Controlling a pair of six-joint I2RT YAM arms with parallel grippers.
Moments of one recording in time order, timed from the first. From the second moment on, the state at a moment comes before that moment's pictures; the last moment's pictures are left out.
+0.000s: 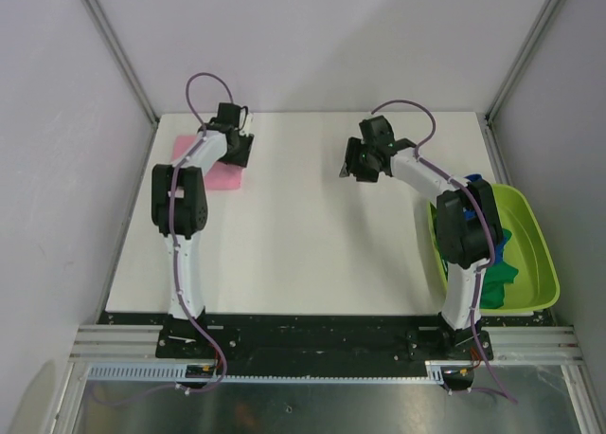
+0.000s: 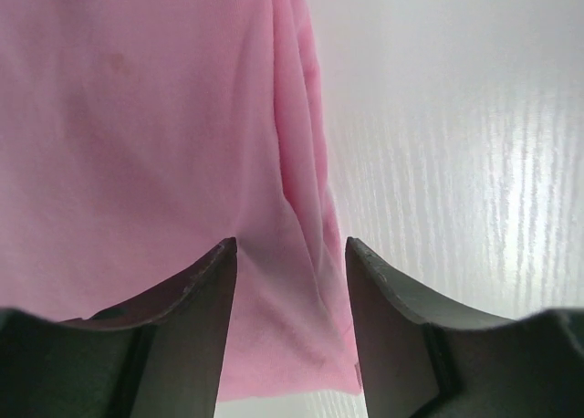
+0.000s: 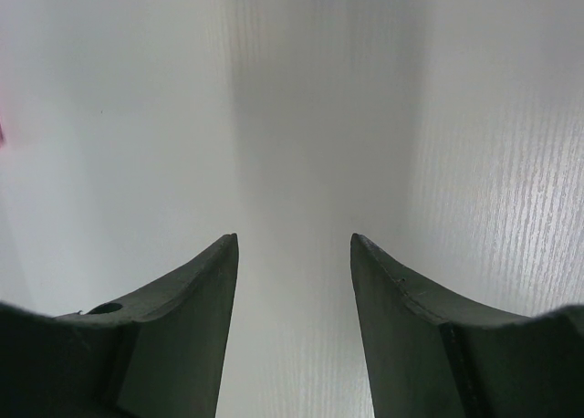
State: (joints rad) left arm -0.13 2.28 1.88 -0.60 -0.11 0.14; right arm 0.40 1.97 1.56 -0.46 -0.07 0.56
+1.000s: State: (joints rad) left arm -0.34 1.88 1.54 -0.60 -0.07 -0.18; right arm 0.43 1.82 1.43 -0.44 -0.04 0.59
